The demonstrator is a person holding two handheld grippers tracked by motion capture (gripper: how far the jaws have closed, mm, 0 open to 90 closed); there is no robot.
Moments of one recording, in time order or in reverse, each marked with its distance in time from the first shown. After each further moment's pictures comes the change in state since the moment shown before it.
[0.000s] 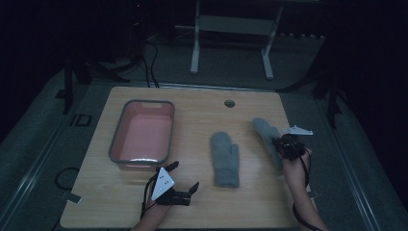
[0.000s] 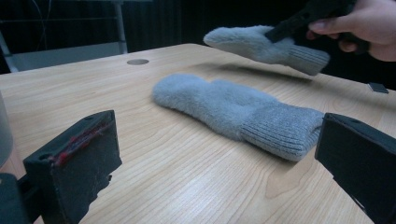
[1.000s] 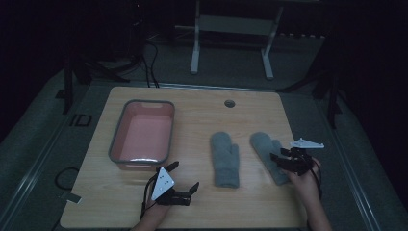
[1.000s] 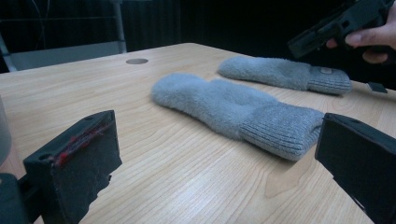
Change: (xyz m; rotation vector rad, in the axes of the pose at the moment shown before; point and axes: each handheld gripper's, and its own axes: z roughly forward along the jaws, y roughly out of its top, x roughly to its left) left arm 0.000 0.000 0.000 0.003 -0.004 -0.001; right arm -0.017 -0.037 -0.021 -0.002 0.200 -0.034
